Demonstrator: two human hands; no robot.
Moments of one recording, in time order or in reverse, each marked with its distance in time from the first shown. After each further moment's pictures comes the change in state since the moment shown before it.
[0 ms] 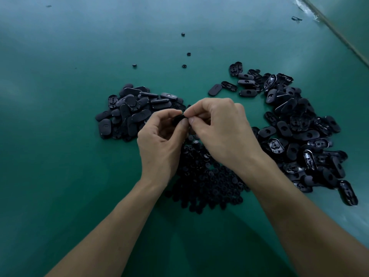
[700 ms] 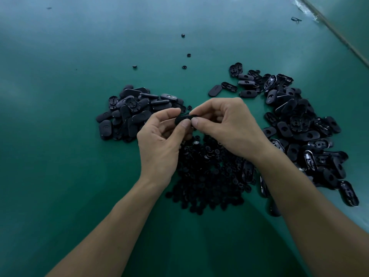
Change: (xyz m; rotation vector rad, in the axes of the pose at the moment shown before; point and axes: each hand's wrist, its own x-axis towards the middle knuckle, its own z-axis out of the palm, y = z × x) left_hand 0.004 -0.007 -0.001 -0.139 -0.027 -0.049; right_hand 0.013 0.028 -0.014 0.185 -0.136 -0.002
